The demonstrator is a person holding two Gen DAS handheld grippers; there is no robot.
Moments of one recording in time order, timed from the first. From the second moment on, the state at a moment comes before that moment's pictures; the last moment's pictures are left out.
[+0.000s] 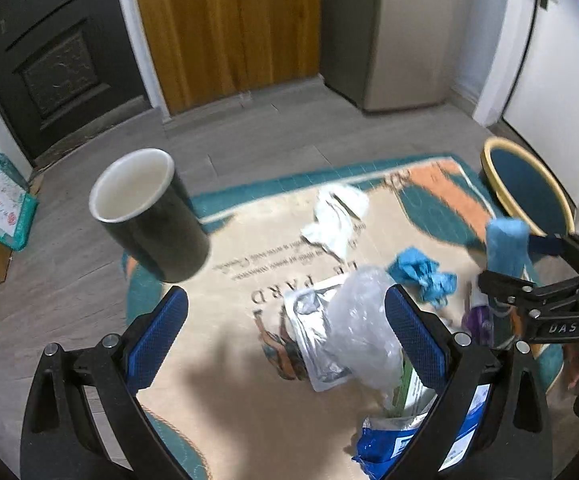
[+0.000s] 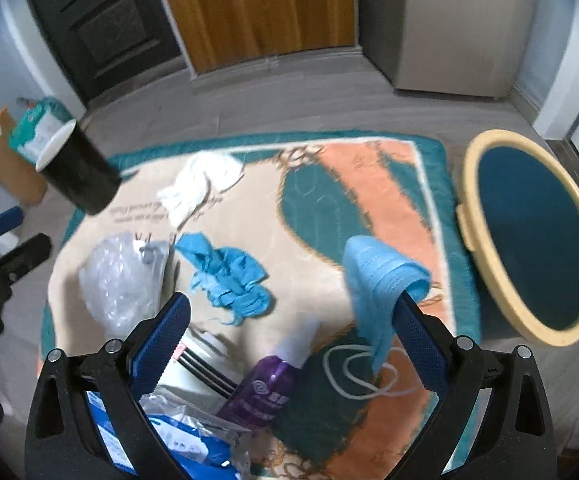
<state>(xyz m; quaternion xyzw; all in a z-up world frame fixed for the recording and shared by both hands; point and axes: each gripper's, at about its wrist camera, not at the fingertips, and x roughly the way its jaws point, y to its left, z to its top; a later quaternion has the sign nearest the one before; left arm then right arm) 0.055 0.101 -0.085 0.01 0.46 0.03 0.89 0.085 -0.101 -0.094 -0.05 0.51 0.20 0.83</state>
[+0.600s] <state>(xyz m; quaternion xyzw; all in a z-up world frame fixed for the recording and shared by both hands) 0.067 0.100 -0.110 -0.01 0.52 0.00 0.86 0.082 -0.059 -0.127 -0.14 0.52 0.28 0.80</state>
